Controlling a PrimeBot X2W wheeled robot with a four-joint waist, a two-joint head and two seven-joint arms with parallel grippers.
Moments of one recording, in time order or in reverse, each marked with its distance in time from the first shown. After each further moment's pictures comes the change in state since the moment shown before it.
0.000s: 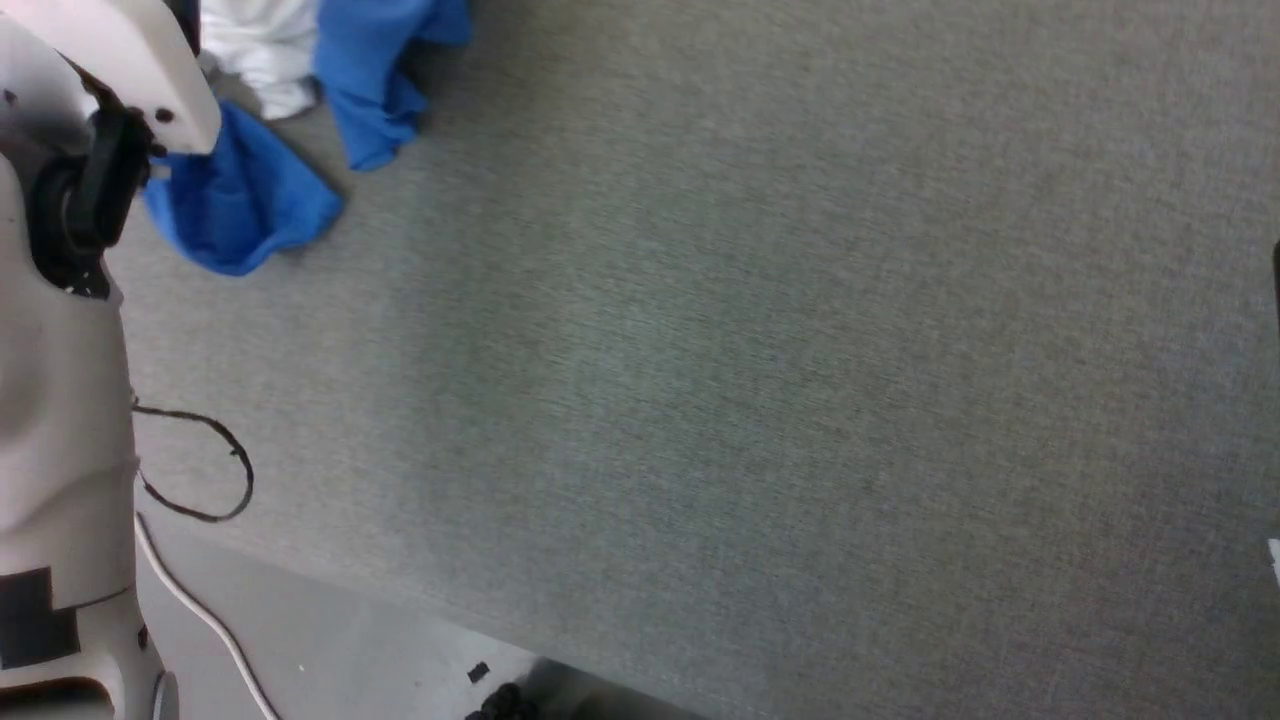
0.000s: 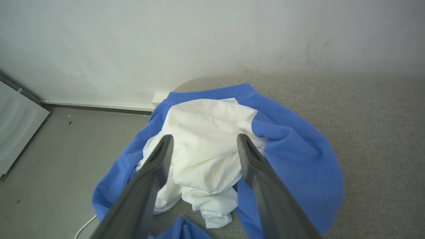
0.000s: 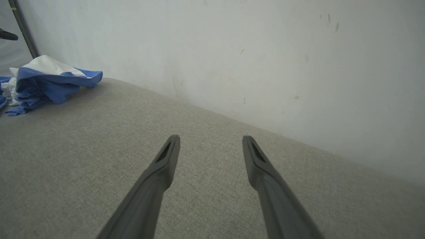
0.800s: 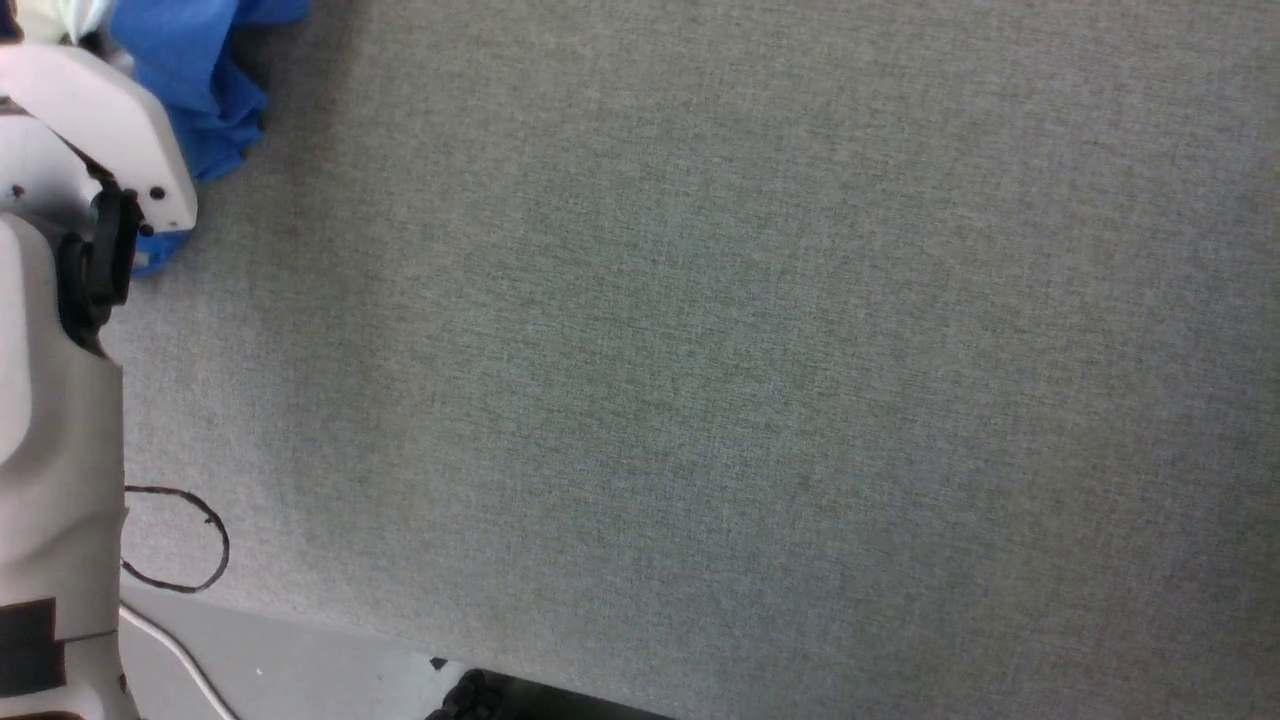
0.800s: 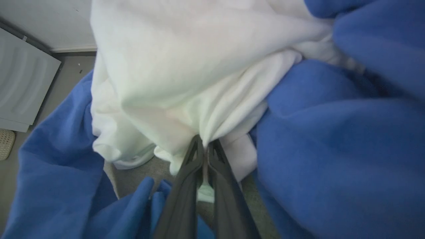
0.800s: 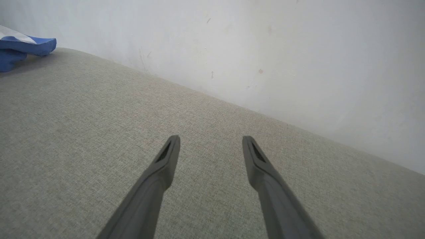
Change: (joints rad) left arm 0.078 0.046 -0.015 0.123 0.101 0.151 0.014; right arm 0.018 -0.052 -0.084 -0.050 0.036 0.000 0.019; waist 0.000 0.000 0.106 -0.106
